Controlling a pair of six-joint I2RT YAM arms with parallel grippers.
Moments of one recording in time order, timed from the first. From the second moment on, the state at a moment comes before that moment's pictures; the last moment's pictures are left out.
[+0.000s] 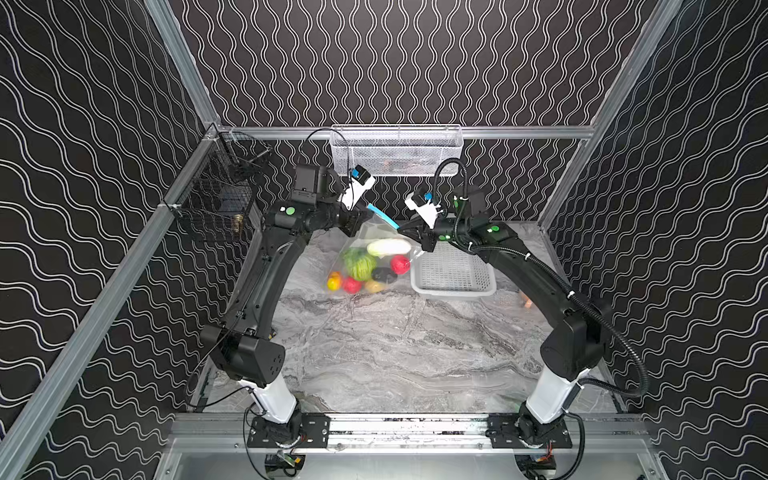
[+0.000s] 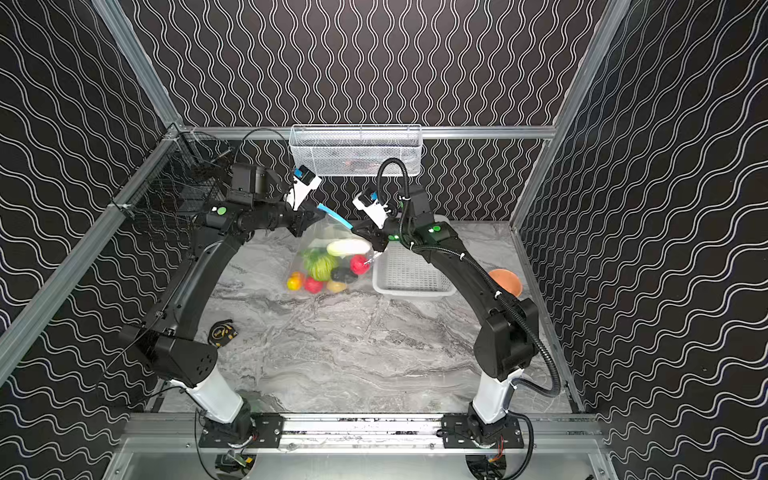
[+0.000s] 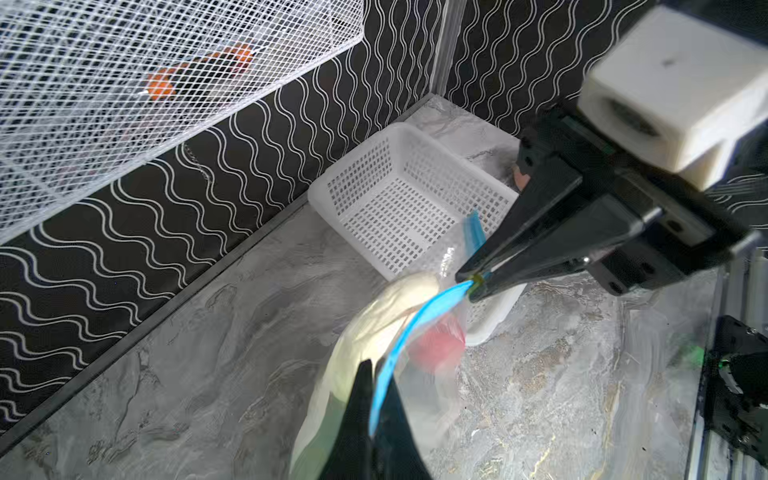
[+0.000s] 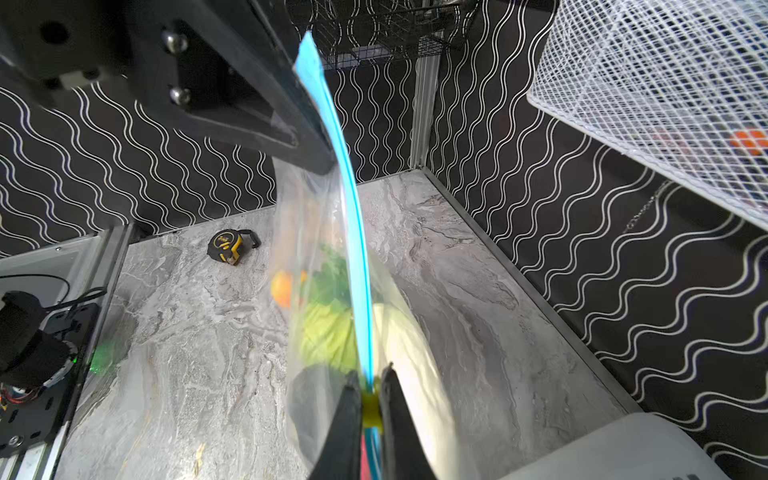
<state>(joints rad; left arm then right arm) -0.27 1.70 1.99 -0.89 0.48 0.29 0.47 1.79 1.73 -0.39 -0.70 -0.32</state>
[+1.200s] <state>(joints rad) -0.23 1.74 2.04 -0.86 0.39 0.24 0.40 1.62 1.45 -0.35 -0.61 -0.30</state>
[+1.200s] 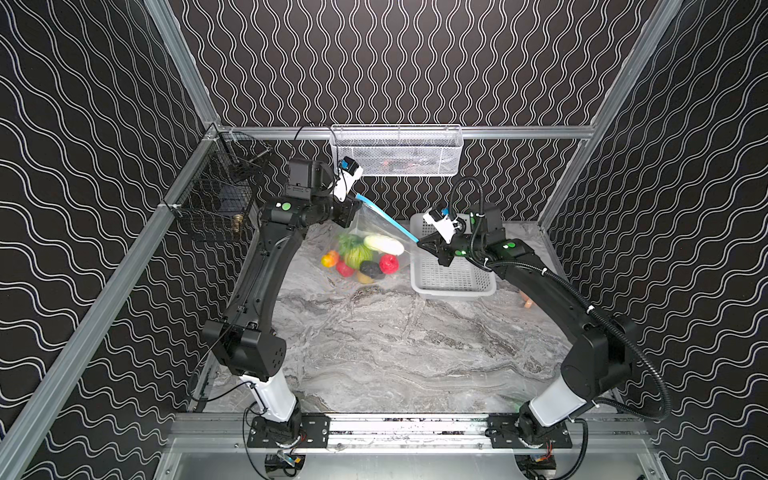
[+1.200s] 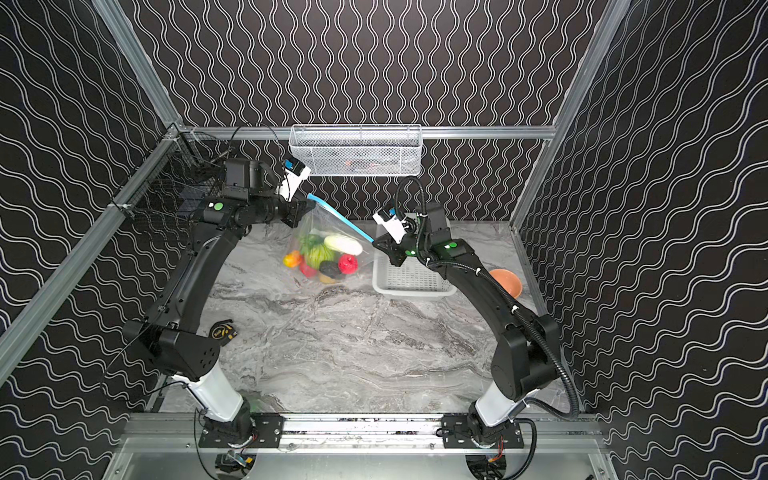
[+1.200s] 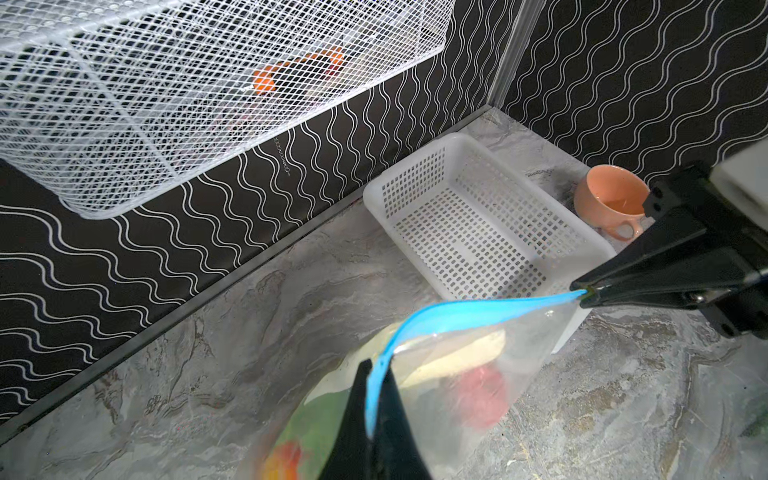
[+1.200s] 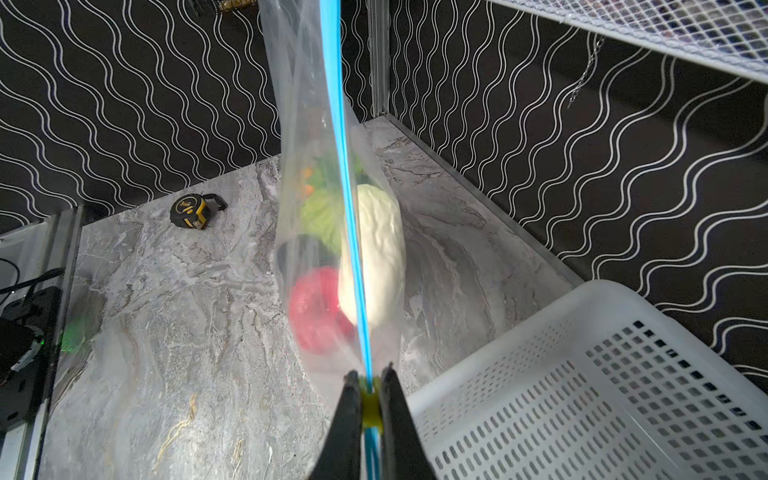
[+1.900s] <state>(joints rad) -0.22 1.75 2.08 -0.87 0.39 0.22 0.40 1.59 1.35 -0.30 -0.60 -0.28</state>
